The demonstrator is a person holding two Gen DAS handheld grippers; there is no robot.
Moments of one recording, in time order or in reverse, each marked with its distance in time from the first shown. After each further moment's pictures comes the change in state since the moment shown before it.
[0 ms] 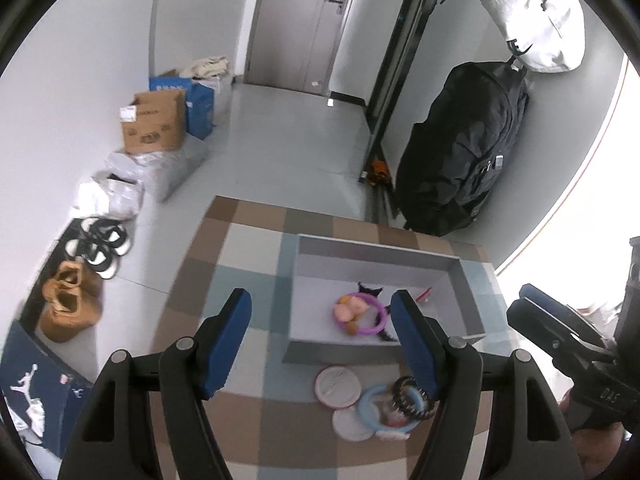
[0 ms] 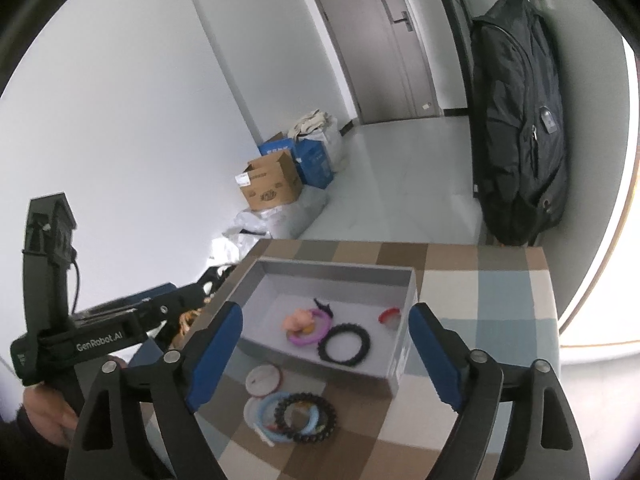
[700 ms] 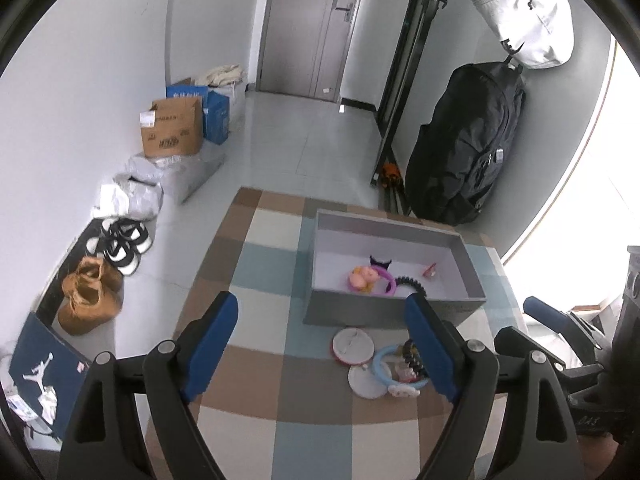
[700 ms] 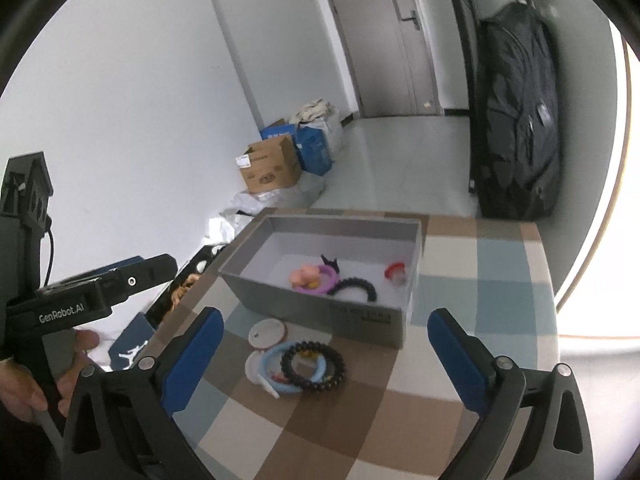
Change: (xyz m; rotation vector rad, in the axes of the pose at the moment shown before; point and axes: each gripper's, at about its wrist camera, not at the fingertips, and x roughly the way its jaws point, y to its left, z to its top) left arm -0.024 0.008 -0.029 0.000 -0.018 0.038; right arm -0.013 0.014 -0.039 -0.042 0.032 -0.028
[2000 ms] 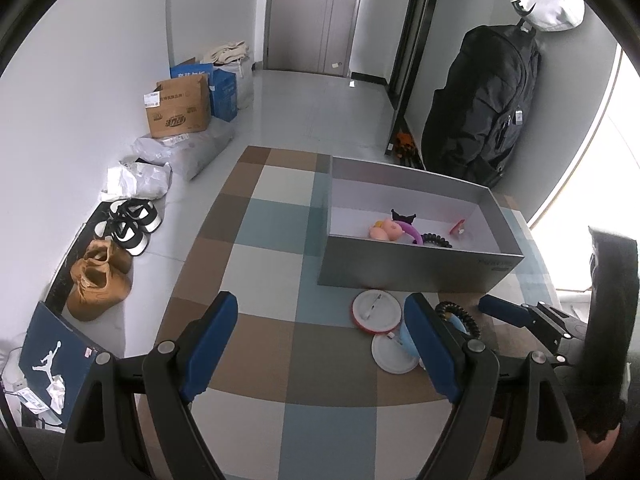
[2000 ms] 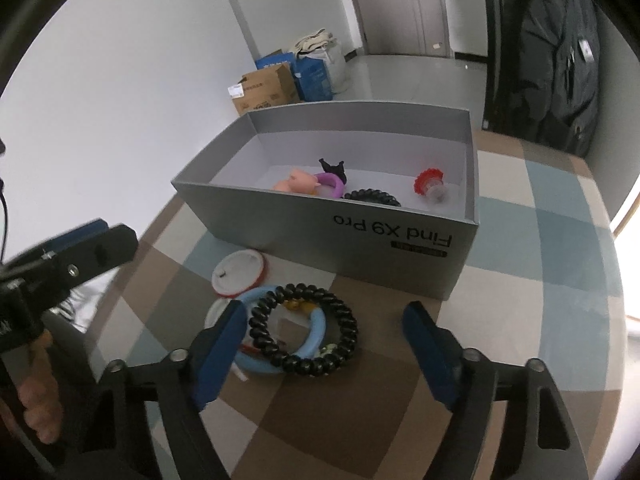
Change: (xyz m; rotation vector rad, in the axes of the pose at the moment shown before) left arm 0.021 0.000 -0.022 0.037 0.076 0.062; right arm 0.078 0.006 -0.030 -0.047 0.231 -0.028
